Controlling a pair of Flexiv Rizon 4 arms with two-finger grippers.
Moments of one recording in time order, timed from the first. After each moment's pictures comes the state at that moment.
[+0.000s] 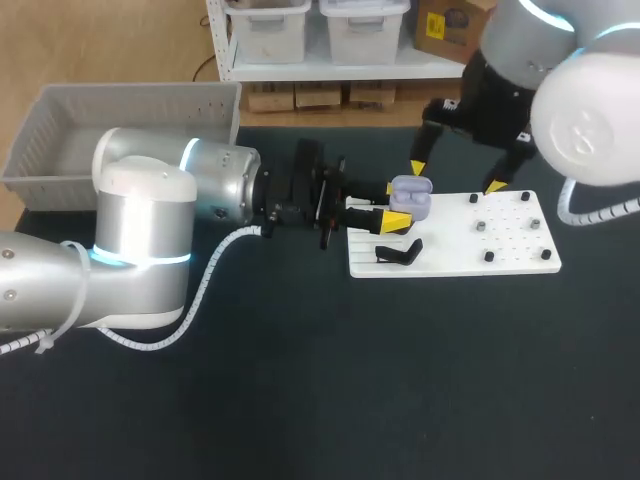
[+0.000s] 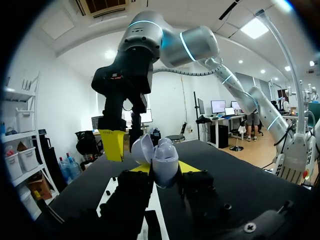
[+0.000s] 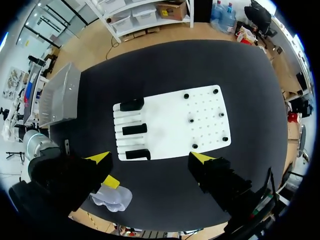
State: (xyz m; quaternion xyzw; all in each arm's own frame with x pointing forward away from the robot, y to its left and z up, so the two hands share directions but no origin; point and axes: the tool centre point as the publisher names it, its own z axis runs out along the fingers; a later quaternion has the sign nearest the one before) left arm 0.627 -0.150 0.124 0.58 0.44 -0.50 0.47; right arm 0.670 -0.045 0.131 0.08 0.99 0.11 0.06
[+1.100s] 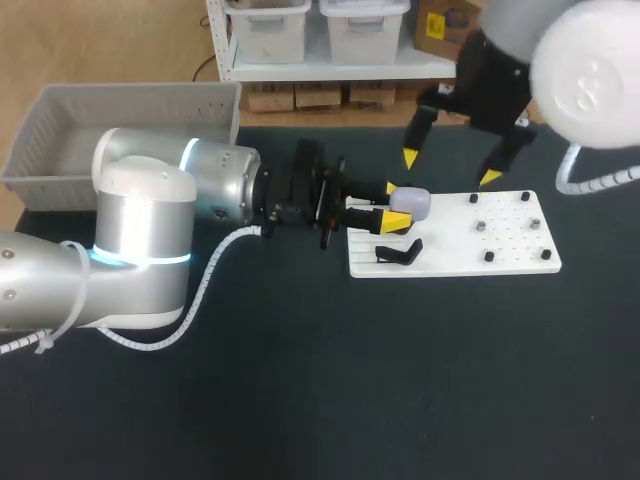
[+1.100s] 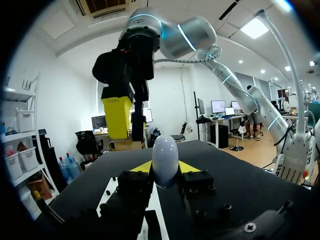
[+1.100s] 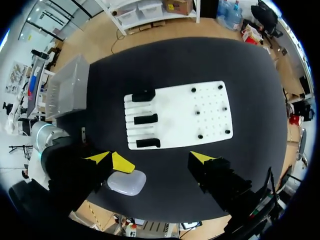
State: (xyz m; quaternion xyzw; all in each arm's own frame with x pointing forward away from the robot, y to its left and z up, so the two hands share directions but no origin) left arm 0.627 -0.150 0.124 0.58 0.44 -0.50 0.47; right arm 0.660 -0.033 0.165 0.06 0.99 0.13 0.05
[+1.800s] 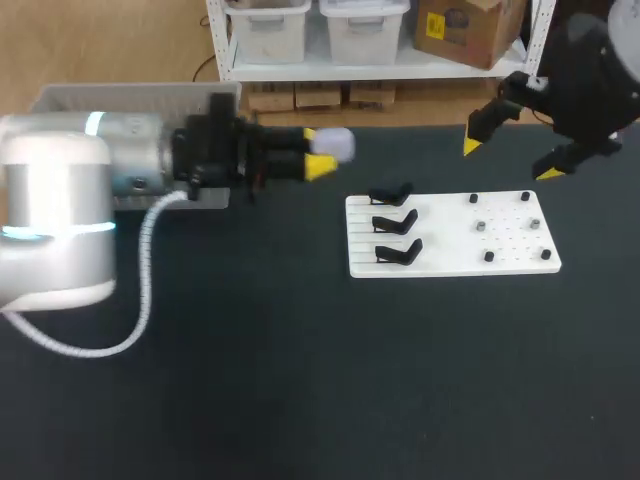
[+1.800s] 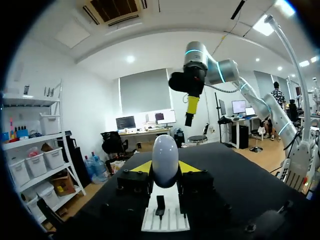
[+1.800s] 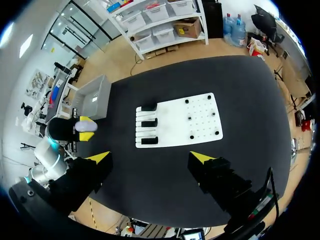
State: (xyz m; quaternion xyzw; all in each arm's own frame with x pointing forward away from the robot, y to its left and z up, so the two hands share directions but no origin) left arm 0.689 -0.045 0.175 0.52 0.50 -0.44 0.53; right arm 0.611 -0.078 0.218 0.05 0.96 0.20 0.17
